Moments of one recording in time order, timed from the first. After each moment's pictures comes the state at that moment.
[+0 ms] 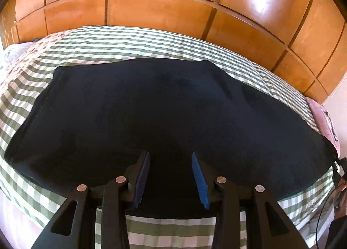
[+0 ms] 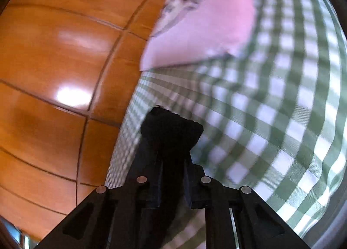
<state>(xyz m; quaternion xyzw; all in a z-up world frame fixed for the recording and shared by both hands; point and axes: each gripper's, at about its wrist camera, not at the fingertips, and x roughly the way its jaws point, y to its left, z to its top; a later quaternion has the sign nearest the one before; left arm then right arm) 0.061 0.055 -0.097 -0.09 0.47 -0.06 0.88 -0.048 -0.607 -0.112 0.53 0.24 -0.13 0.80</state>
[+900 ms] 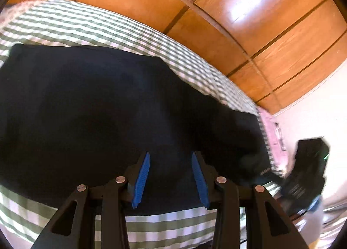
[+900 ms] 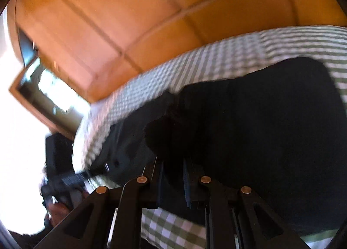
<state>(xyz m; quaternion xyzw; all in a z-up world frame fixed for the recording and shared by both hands) 0.081 0.047 -0.086 -0.24 0.48 -0.21 0.81 0.060 -0.207 -0.072 0.20 0.44 0.27 0.83</state>
